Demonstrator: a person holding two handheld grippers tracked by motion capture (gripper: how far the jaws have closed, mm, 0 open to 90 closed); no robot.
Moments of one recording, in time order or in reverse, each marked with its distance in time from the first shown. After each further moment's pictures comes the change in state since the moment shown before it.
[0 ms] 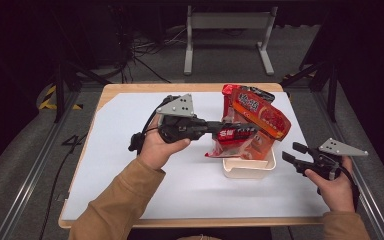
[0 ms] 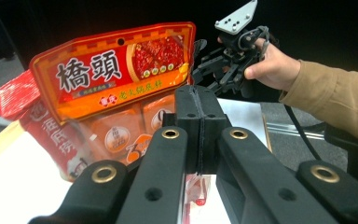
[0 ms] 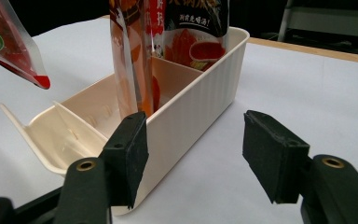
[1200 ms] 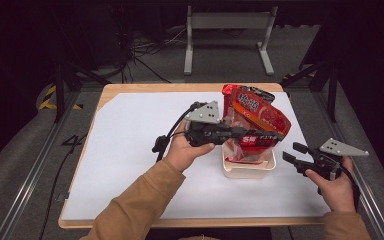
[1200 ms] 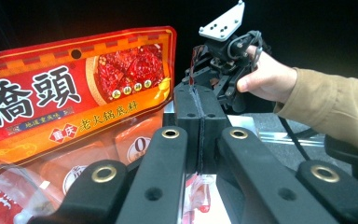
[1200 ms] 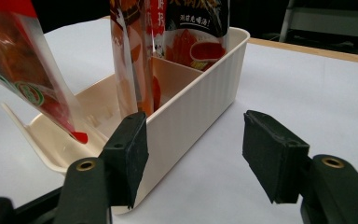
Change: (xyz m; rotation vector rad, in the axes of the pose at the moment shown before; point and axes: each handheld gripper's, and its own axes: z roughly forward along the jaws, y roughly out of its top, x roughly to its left) left arm 0.000 -0.008 0.060 -0.048 -0.073 0.034; right arm -0.001 -0.001 -0.001 -0.001 0.007 0.000
